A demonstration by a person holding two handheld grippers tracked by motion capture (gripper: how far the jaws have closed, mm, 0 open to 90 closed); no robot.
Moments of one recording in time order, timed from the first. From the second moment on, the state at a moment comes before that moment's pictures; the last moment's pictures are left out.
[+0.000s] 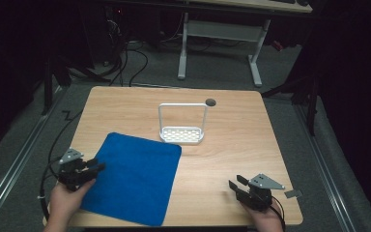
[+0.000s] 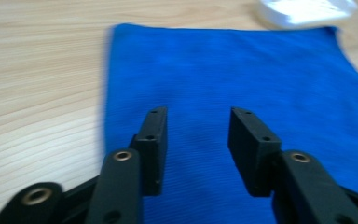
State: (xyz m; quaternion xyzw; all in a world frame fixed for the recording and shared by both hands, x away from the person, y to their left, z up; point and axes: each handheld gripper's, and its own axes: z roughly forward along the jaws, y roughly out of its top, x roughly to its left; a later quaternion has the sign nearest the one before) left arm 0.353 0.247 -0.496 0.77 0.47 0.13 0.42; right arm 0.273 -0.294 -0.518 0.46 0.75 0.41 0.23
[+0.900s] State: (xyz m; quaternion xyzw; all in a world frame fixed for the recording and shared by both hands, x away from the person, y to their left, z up) left arm 0.309 0.062 -0.523 0.89 0.25 -0.02 0.38; right arm 0.277 -0.271 -0.518 0.43 0.78 0.40 0.20
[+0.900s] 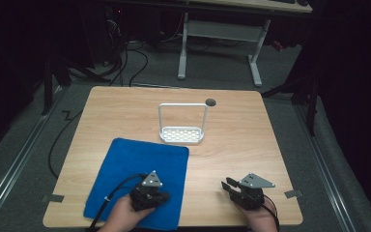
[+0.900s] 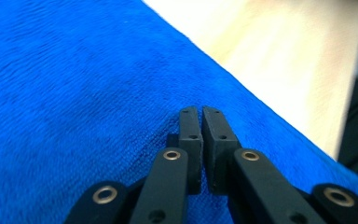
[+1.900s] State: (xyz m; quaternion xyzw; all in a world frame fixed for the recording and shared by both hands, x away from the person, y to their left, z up) left arm 0.353 0.219 -0.520 0.84 0.42 0.09 0.34; right arm 0.319 -0.148 -0.528 0.32 0.86 0.37 0.13
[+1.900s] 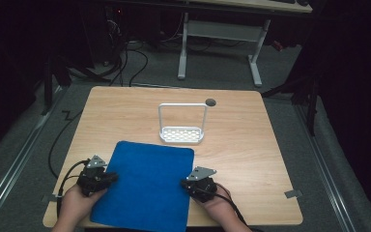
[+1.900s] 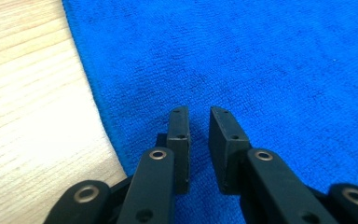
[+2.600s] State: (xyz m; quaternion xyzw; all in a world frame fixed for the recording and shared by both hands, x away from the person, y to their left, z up) left arm 0.332 0.159 -0.520 0.88 0.32 0.05 0.35; right arm 0.300 -0.211 -0.528 0.37 0.84 0.36 0.15
